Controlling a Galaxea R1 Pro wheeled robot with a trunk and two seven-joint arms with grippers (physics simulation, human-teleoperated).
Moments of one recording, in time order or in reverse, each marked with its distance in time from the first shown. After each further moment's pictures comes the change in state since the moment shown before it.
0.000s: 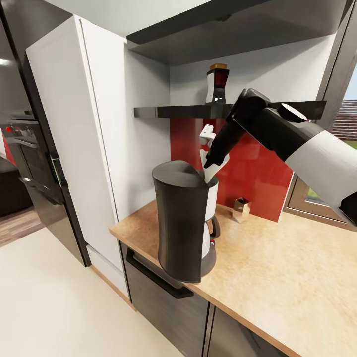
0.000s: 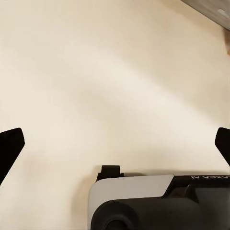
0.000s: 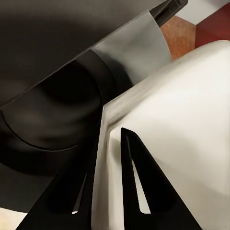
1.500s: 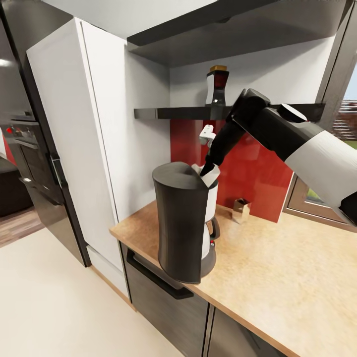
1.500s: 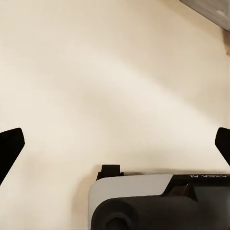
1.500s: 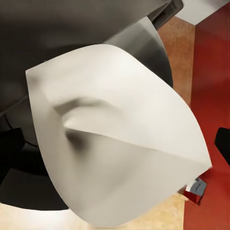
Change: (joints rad) left arm 0.000 0.000 0.000 0.000 0.000 0.000 0.000; right arm 0.000 0.001 0.000 0.000 -0.002 0.006 0.000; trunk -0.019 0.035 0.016
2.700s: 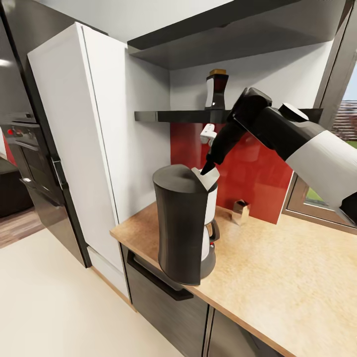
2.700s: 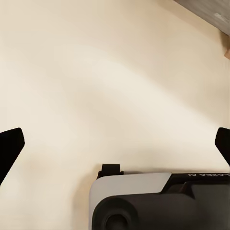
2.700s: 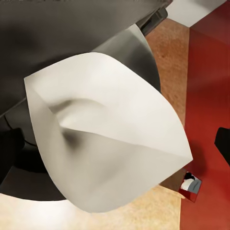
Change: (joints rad) left arm 0.000 0.000 0.001 -0.003 0.000 0.000 0.000; right arm 0.000 -0.004 -0.013 0.000 0.008 0.002 -0.004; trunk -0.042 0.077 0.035
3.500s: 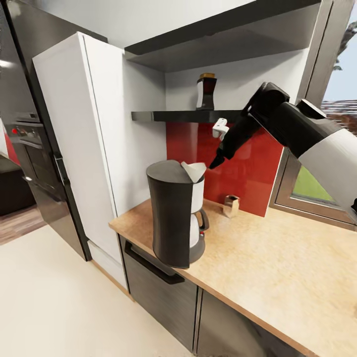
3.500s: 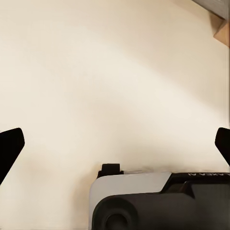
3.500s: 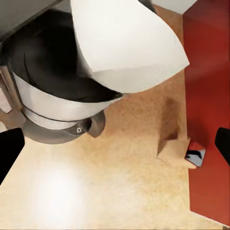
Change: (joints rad) left arm 0.000 0.000 -0.001 0.002 0.000 0.000 0.000; right arm 0.000 -0.059 -0.060 0.000 0.000 0.001 -0.004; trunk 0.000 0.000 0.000
